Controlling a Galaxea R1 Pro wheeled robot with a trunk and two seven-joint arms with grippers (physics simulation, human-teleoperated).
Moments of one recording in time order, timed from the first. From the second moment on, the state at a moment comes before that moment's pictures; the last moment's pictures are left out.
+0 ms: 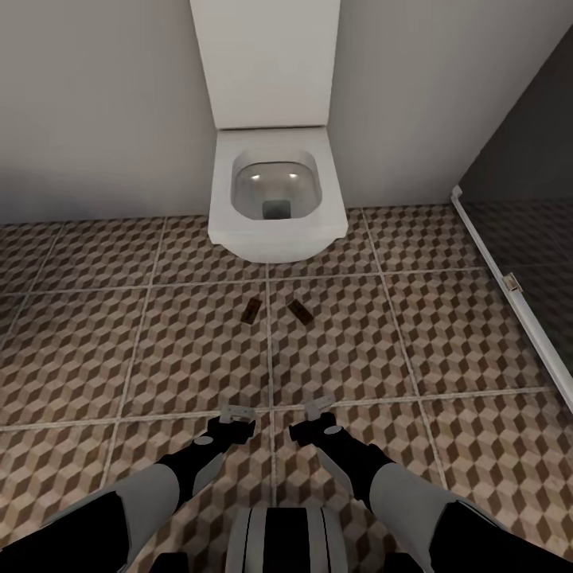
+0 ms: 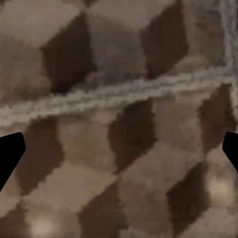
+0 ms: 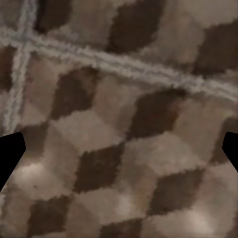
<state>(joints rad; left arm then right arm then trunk) -0.87 -0.08 -1.12 -0.10 1.01 -0.14 0.05 -0.84 0.16 0.84 -0.30 -0.54 0.13 -0.14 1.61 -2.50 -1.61</state>
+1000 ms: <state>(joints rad) -0.87 -0.08 -1.12 -0.10 1.01 -0.14 0.05 -0.84 0.16 0.84 -0.30 -0.54 0.13 -0.14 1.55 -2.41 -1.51</state>
